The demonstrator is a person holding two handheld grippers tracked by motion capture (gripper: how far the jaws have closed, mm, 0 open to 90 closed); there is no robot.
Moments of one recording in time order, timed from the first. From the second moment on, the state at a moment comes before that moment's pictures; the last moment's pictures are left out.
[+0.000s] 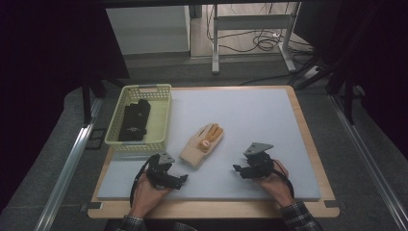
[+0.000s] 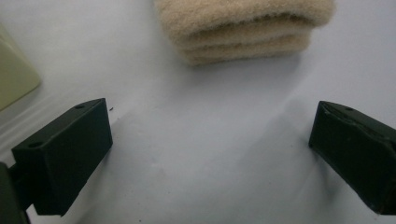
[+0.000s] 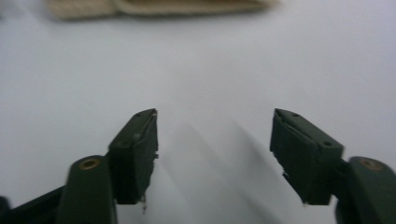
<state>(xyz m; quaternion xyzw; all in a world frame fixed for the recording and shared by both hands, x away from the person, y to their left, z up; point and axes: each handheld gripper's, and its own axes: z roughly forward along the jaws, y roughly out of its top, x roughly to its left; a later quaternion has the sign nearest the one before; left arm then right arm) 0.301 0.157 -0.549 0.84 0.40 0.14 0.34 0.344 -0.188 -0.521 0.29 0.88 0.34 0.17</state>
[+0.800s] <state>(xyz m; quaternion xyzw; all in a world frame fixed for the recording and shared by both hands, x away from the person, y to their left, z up) 0.348 0.109 -0.503 0.85 0.41 0.12 0.32 0.349 -0.235 -0.533 0.36 0.85 0.35 0.18</state>
